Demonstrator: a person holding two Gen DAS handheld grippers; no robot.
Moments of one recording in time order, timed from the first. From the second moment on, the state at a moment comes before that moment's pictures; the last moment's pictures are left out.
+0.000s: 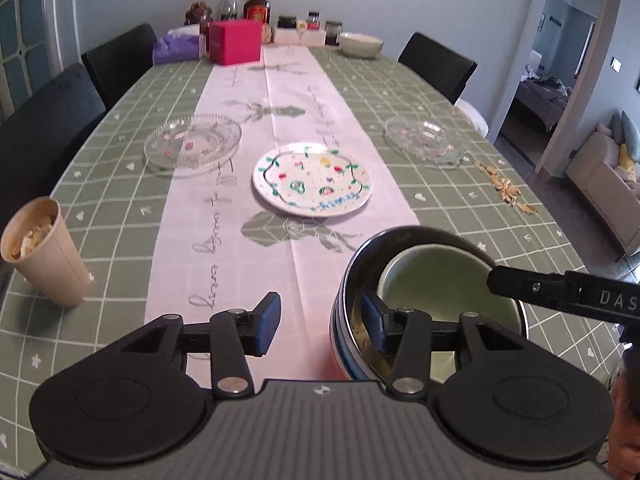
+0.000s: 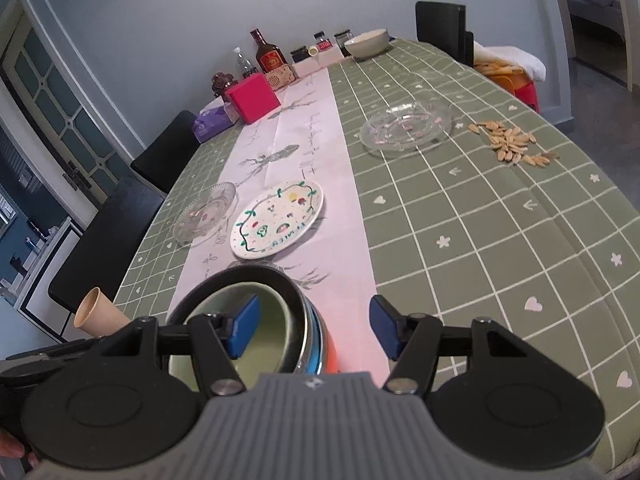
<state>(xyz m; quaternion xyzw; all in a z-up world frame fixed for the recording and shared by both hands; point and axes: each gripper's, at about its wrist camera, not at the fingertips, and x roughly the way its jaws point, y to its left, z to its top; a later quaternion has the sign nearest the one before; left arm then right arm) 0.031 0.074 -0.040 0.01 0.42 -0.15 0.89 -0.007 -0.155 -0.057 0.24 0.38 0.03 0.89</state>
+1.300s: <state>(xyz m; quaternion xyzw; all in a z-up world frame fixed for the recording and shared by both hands) 0.045 0.076 -0.066 -0.03 0.47 -0.15 0.87 0.012 -0.117 -0.087 0.25 0.41 0.04 0.87</state>
